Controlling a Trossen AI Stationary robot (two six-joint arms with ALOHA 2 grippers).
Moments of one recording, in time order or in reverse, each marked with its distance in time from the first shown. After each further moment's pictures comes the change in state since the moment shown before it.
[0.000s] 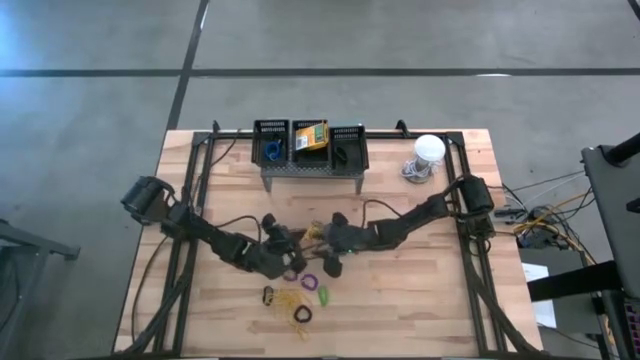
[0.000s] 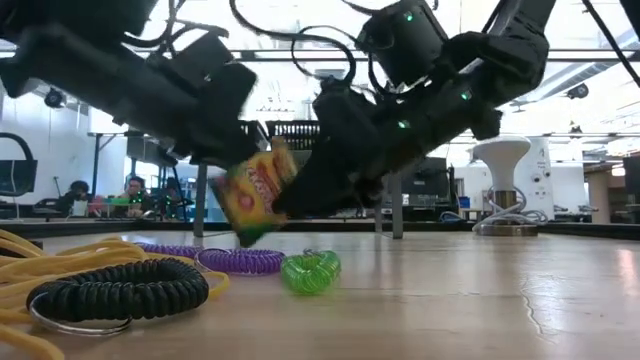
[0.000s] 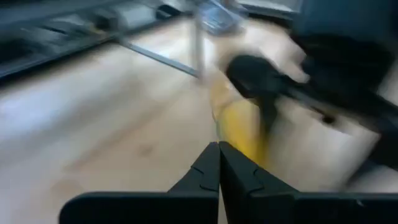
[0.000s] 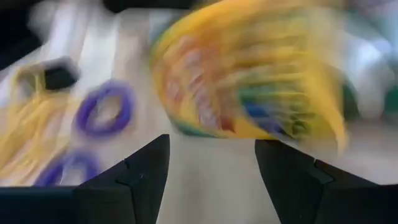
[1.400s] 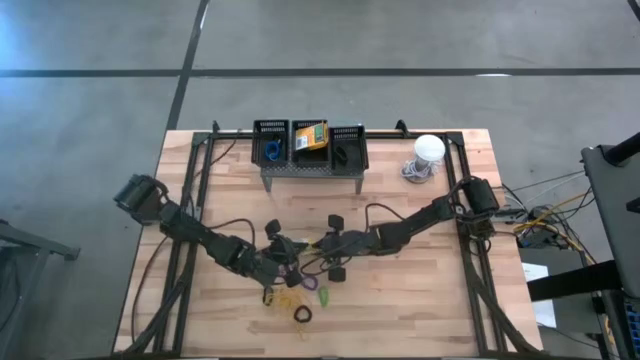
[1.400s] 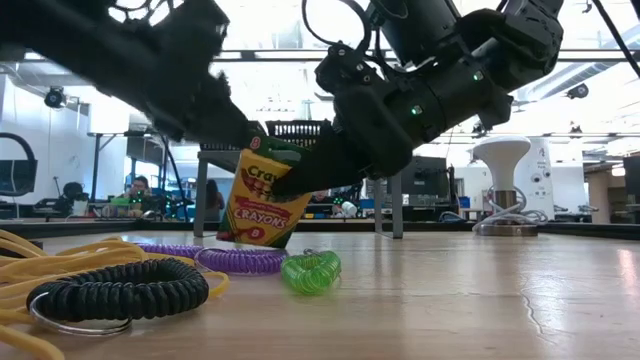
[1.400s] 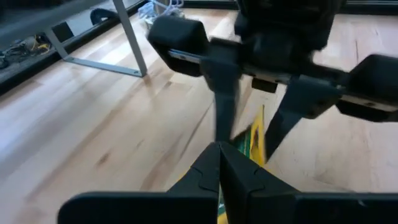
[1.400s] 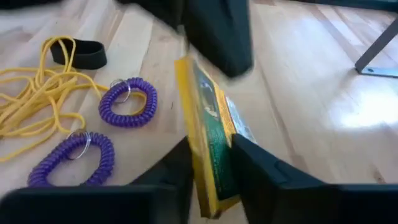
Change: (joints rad) left arm -0.043 -0.077 0.035 -0.087 0.112 0.174; right arm 0.054 -0.014 0.002 -0.006 0.006 -0.286
